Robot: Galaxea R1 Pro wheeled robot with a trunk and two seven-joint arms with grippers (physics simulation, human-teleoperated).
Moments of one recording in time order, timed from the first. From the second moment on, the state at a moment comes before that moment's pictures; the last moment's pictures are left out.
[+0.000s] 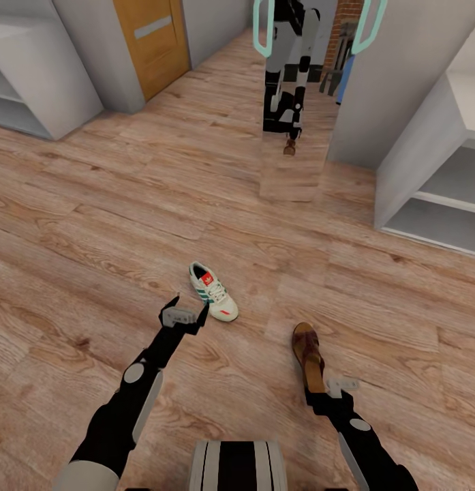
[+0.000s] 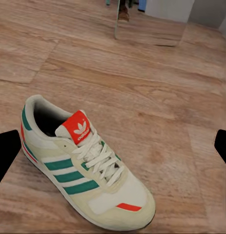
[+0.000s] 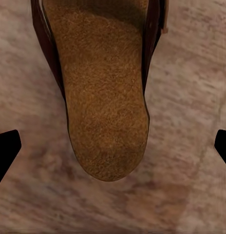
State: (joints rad) left arm -0.48 -0.07 -0.05 -1.14 0.03 -0.19 -0.26; right arm -0.36 -0.02 -0.03 -0.83 0.01 0.14 0.00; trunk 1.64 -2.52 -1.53
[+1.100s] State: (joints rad) left arm -0.44 -0.07 -0.06 -1.17 0.04 -0.18 -0.26; right arm -0.36 -0.02 -0.03 -0.83 0.01 0.14 0.00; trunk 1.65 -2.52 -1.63
